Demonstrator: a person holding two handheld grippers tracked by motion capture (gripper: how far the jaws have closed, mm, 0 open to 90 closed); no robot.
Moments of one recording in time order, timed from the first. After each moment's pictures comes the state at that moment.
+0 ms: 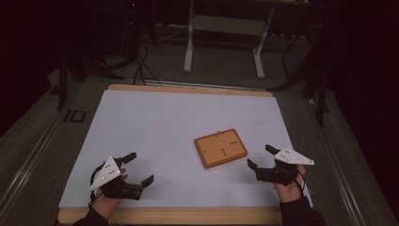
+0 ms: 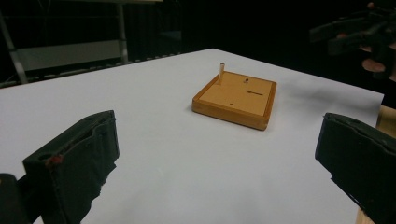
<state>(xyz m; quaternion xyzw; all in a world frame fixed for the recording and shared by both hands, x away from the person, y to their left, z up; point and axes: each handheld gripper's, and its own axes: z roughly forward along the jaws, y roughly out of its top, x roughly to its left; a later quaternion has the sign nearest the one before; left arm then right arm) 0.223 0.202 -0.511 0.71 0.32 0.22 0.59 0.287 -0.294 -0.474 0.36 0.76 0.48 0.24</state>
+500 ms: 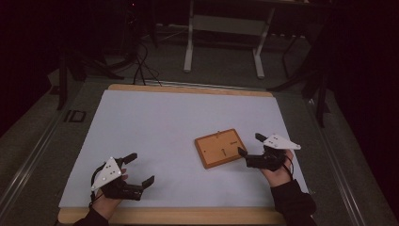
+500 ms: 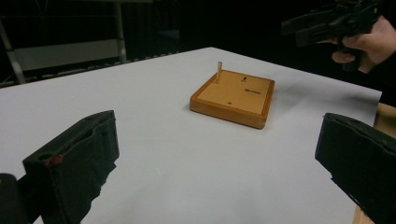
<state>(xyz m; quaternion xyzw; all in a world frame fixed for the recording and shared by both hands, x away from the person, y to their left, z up) 0.223 0.201 -0.511 0.71 0.31 0.22 0.59 0.327 -0.269 -0.473 0.34 0.77 0.49 0.24</state>
